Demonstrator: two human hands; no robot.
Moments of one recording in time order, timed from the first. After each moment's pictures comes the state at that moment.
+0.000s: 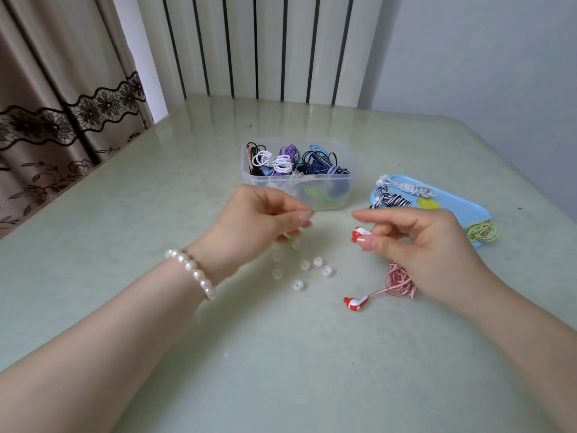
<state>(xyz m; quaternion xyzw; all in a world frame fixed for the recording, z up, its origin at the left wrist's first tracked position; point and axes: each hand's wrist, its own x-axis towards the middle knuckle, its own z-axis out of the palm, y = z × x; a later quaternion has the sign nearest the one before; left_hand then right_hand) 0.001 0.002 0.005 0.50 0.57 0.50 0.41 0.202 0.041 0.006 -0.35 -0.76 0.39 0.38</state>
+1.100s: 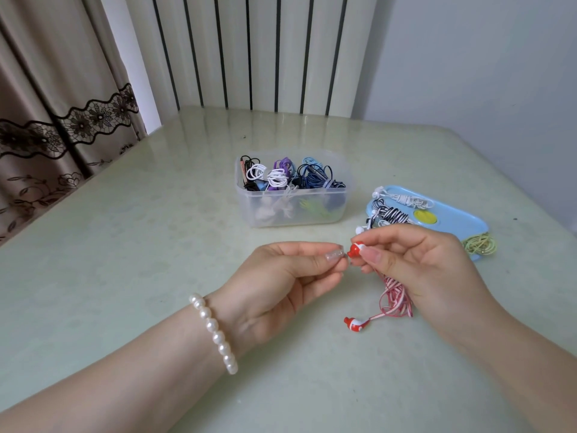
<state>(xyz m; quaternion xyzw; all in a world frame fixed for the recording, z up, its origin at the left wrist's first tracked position) 0.037 -0.014 0.001 0.23 0.42 0.55 0.69 0.196 0.027 0.010 -0.32 -0.66 0.53 0.42</state>
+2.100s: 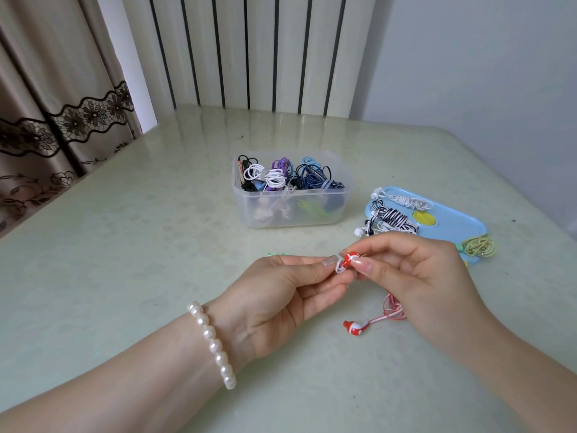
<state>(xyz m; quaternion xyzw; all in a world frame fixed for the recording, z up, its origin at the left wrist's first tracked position) 0.039 -0.018 -0.001 0.20 0.42 0.51 0.73 0.194 0.024 0.002 -0.32 -0.71 0.48 0.41</state>
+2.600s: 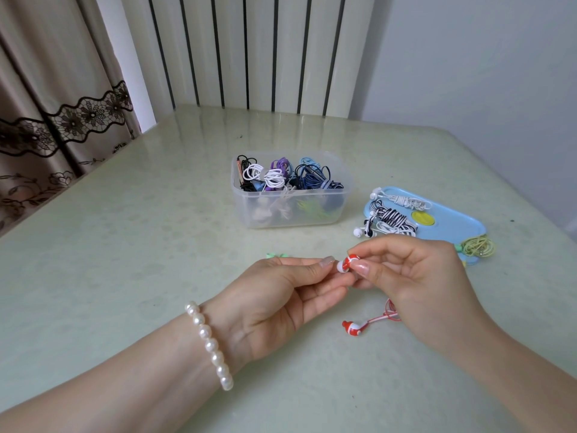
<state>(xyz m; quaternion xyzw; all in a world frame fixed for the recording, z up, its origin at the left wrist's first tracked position) 0.038 -0.017 0.000 0.16 0.41 0.50 0.74 0.191 0.022 0.002 -0.36 -0.69 0.47 0.42</state>
